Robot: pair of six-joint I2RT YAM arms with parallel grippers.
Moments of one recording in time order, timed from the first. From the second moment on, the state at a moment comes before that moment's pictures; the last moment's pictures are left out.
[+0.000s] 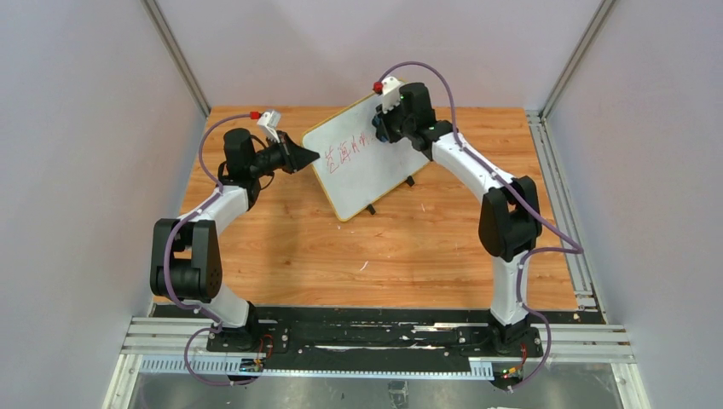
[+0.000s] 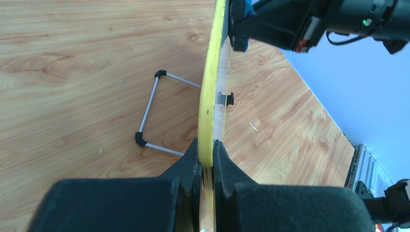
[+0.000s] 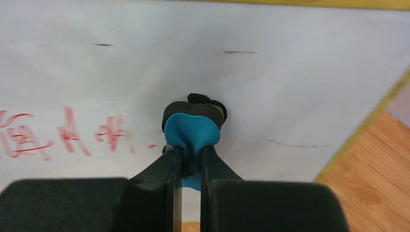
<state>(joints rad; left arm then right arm) -0.03 1.56 0.92 0.45 0.79 -0.39 0.50 2.02 1.77 -0.23 -0.15 -0.17</state>
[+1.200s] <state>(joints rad) -0.04 1.56 0.92 0.44 0.79 -0.38 0.61 1.96 1.65 -0.16 -0.16 -0.10</state>
